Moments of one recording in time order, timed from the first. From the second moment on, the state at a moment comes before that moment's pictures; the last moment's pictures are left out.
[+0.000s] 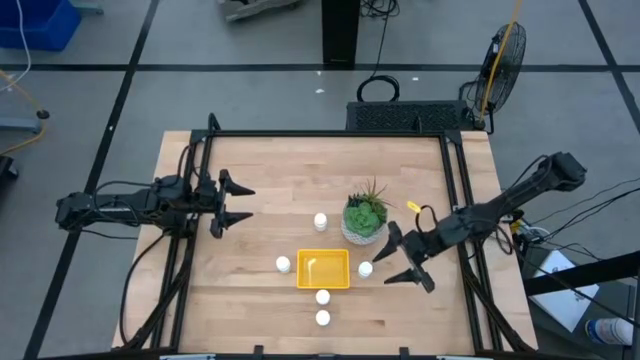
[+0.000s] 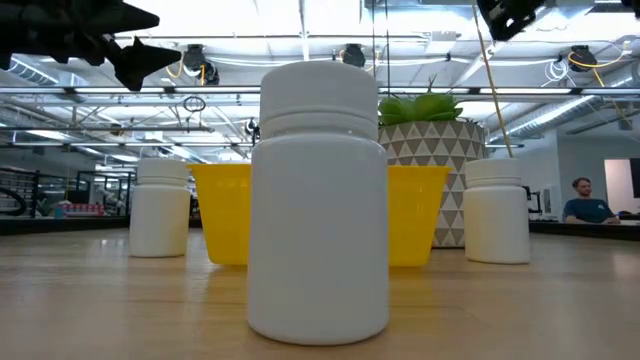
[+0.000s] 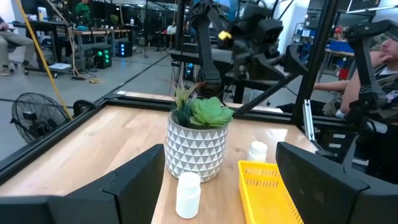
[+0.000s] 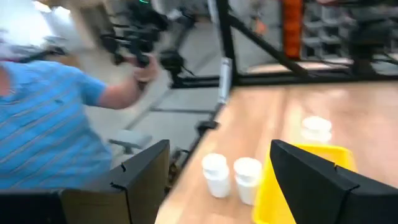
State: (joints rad) left arm 0.06 0.35 0.27 0.05 0.08 -0.11; right arm 0.47 1.00 0.54 0.29 0.00 0.27
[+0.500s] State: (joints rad) left arm 0.06 0.35 0.27 0.02 0.07 -0.11; right arm 0.49 1.15 0.93 -0.24 -0.07 0.34
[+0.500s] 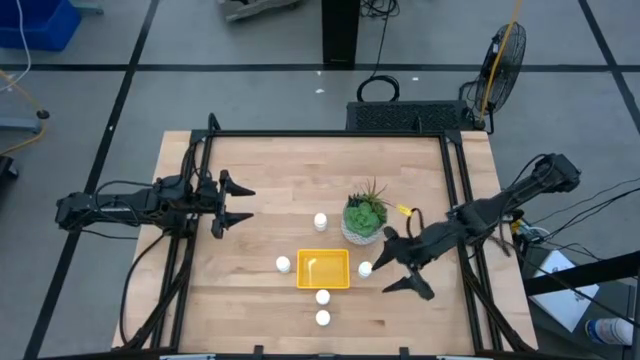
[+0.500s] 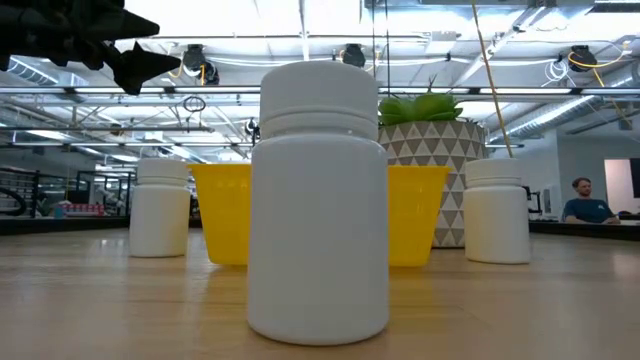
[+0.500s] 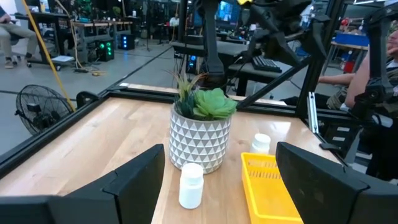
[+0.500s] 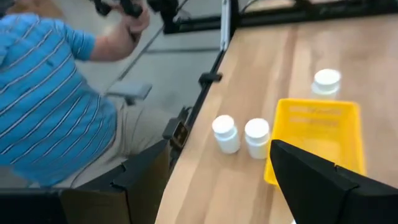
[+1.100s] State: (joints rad) left arm 0.06 0.35 0.27 0.02 0.07 -0.11; right arm 0.52 1.34 1.19 -0.65 0.08 0.25
